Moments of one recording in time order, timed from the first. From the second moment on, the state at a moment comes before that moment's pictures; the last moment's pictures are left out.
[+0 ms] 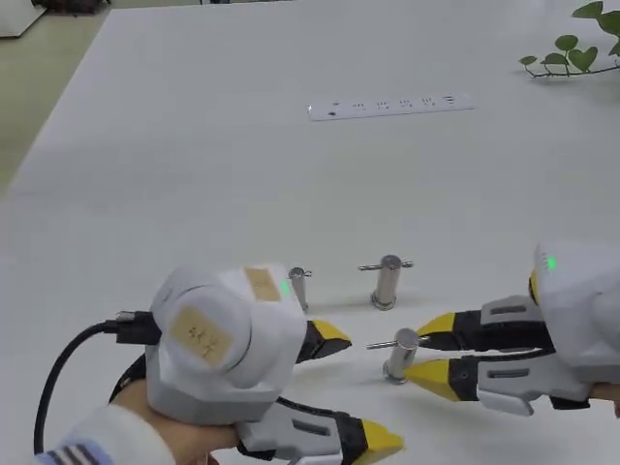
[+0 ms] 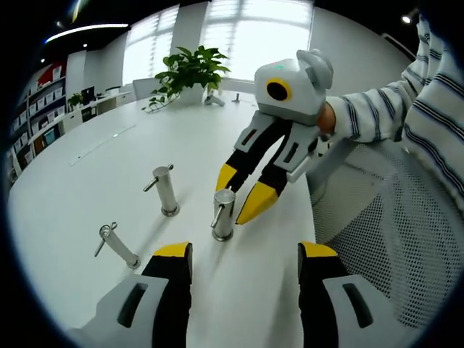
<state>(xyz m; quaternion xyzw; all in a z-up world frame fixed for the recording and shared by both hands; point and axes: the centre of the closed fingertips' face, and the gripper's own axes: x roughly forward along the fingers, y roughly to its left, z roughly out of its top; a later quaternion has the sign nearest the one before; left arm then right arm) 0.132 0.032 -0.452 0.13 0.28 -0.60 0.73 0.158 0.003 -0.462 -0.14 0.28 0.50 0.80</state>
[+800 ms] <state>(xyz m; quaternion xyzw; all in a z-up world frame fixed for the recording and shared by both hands) 0.114 0.033 -0.441 0.10 0.28 -0.60 0.75 0.166 0.012 -0.475 -0.10 0.29 0.50 0.81</state>
